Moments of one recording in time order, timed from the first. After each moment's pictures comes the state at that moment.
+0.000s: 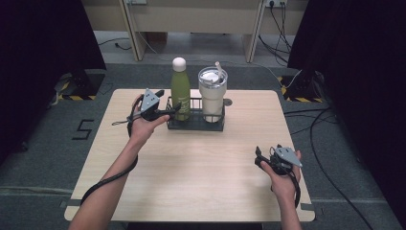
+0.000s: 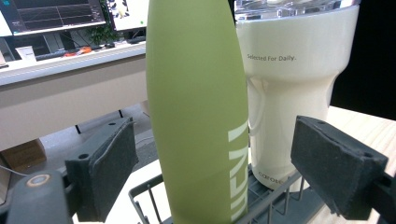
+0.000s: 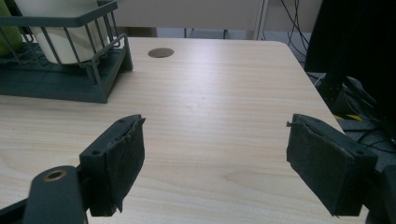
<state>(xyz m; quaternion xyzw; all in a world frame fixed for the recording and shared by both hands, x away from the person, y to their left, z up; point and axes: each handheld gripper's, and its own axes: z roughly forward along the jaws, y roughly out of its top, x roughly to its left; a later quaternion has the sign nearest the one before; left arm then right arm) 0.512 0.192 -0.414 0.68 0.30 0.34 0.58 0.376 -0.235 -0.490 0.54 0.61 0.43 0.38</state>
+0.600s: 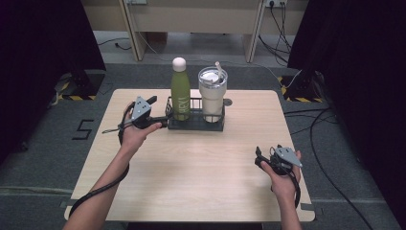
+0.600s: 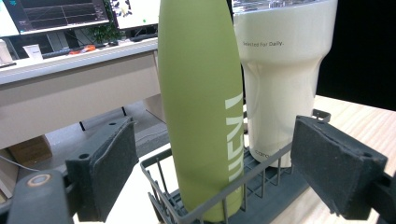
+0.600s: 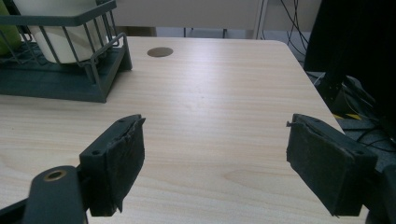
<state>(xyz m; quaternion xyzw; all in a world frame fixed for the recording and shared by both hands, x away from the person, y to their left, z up) 0.483 0.214 -0.420 0.68 0.30 0.34 0.57 0.376 -0.235 -0.491 0.55 0.61 0.43 0.38</state>
